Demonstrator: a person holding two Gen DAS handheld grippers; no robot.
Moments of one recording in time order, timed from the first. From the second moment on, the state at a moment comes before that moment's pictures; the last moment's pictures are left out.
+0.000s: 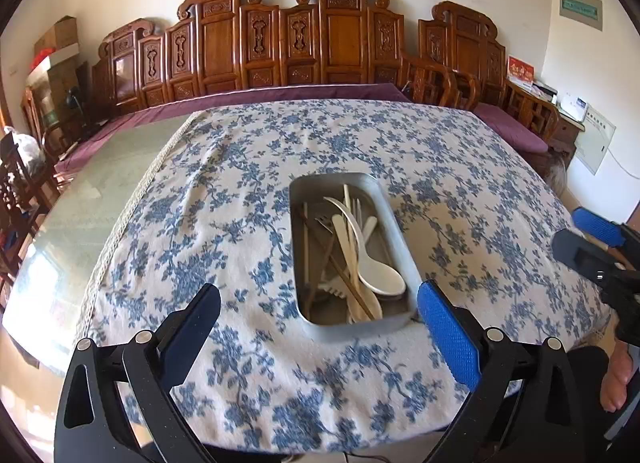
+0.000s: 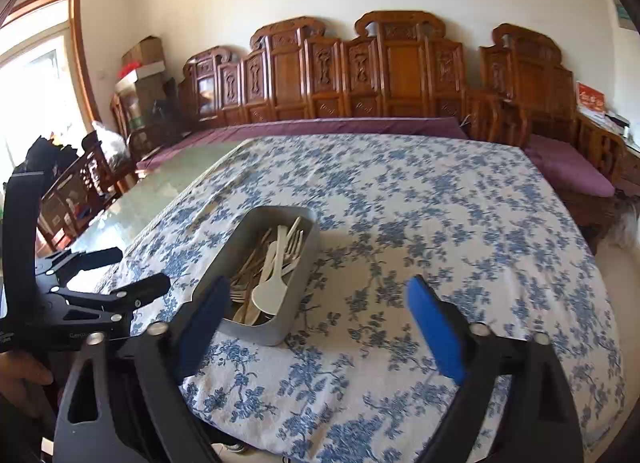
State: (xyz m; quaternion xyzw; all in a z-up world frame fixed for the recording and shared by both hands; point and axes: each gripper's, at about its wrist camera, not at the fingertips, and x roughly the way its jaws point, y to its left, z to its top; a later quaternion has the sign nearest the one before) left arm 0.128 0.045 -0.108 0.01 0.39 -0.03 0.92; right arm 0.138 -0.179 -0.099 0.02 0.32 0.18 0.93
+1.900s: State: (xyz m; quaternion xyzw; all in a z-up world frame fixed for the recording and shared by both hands) left arm 0.007 0.002 0.030 0.01 0.24 -0.02 0.97; right arm 0.025 -0.227 0.025 0.02 0.17 0.11 0.98
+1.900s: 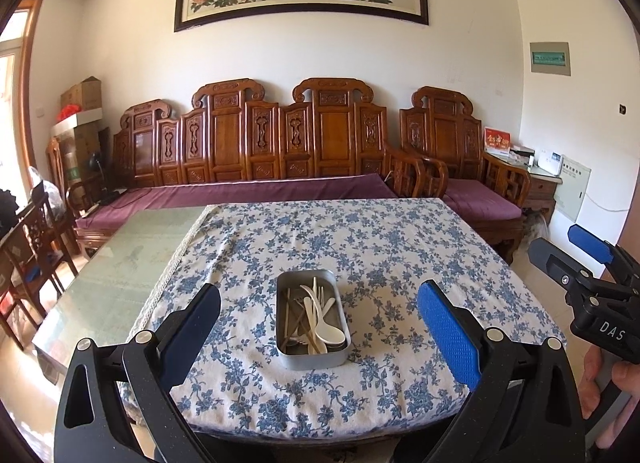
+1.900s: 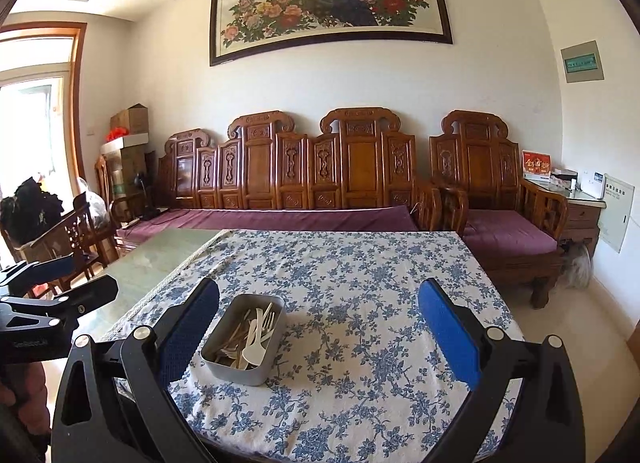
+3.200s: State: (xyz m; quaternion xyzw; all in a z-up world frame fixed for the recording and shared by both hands) left arm 0.001 -0.001 0.034 0.01 0.23 -0.02 0.97; right arm 0.023 -0.222 0.027 0.02 0.17 0.10 0.98
